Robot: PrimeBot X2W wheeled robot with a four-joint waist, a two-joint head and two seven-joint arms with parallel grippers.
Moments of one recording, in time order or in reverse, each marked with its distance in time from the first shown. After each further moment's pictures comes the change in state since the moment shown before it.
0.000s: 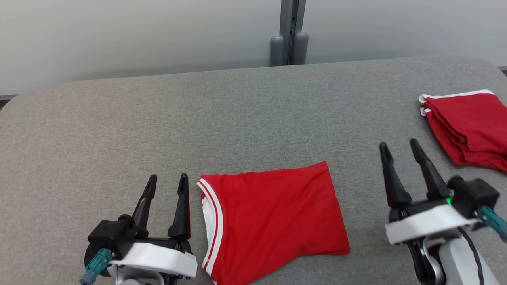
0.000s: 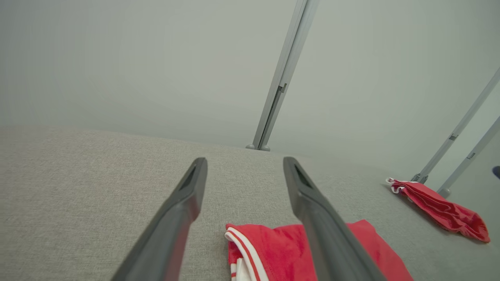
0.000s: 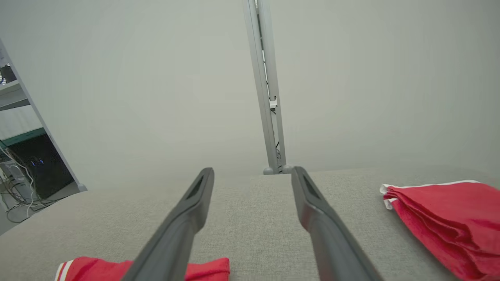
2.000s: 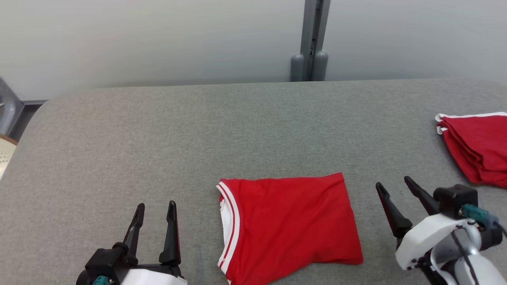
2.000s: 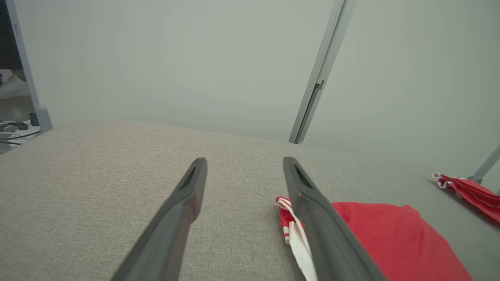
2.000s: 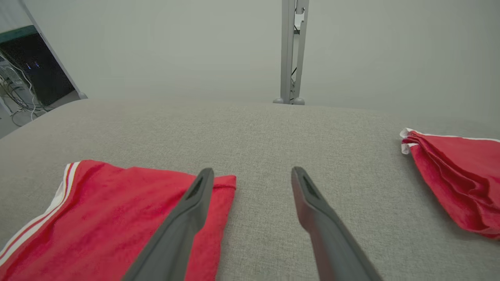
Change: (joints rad) left arm 0.139 -0.108 0.185 0.042 0.202 -0.084 -0.002; right arm 0.150 -0.052 -0.034 -0.108 -0.088 0.000 0.323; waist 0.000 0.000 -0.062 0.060
